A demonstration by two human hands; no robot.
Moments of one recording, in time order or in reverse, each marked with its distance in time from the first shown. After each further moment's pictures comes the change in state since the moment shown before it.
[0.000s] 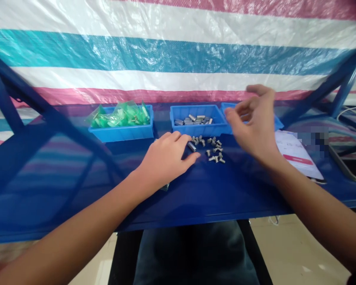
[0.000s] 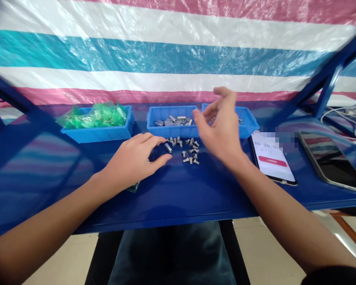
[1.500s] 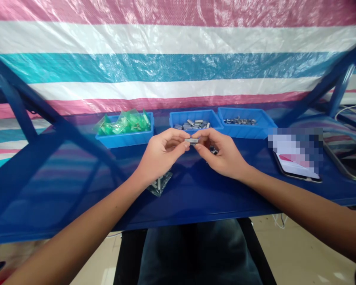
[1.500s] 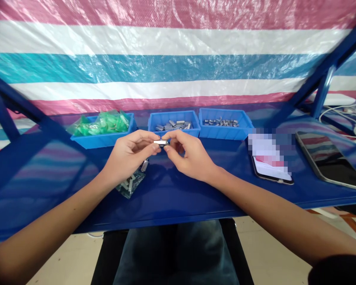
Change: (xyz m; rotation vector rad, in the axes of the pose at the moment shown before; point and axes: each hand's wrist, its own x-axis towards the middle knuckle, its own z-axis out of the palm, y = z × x) left_hand 0.003 -0.006 -0.008 -1.120 0.135 -0.214; right_hand -0.033 -0.032 0.019 0.359 -0.411 -0.098
